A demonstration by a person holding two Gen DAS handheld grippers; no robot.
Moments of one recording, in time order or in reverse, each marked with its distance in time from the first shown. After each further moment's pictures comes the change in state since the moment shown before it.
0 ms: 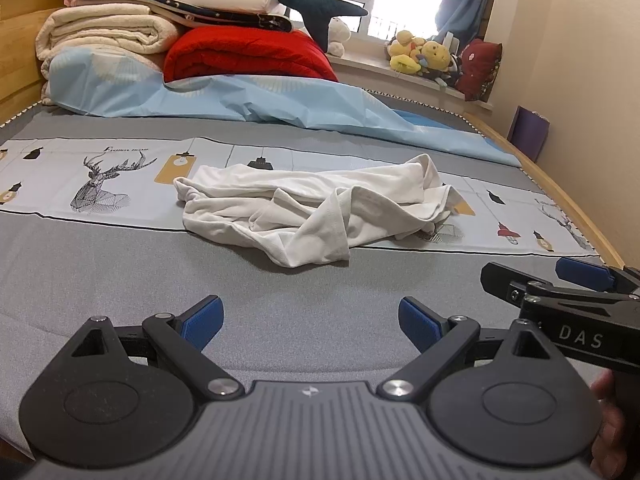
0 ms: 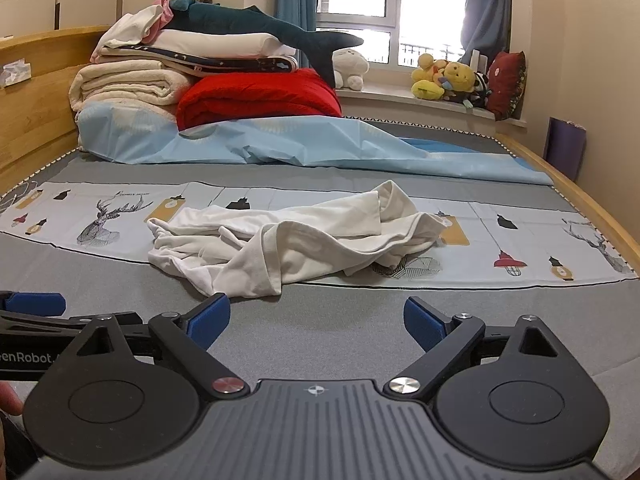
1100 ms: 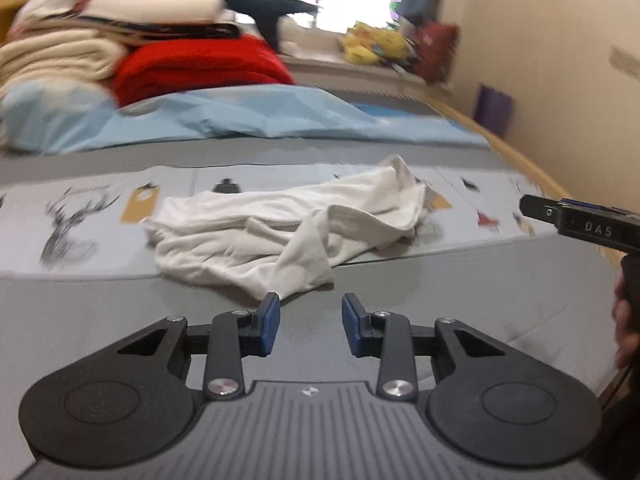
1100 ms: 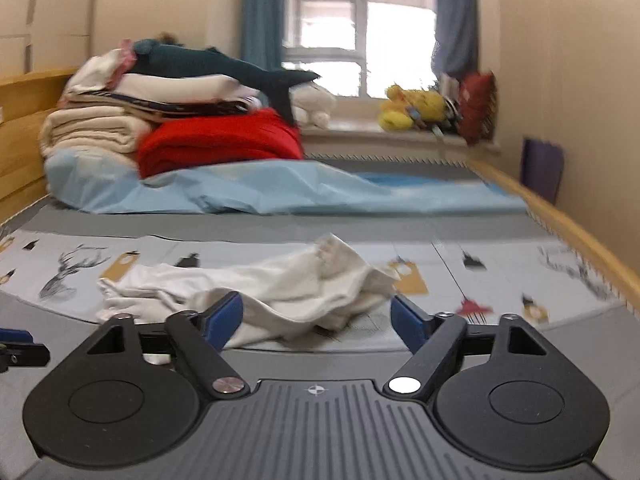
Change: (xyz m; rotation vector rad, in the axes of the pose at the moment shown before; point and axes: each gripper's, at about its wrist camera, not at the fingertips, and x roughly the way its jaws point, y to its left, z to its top) left arm 0.029 0.003 0.046 0.164 0.029 -0.098; right arm 0.035 -0.099 0.030 0.111 -0.054 -0.063
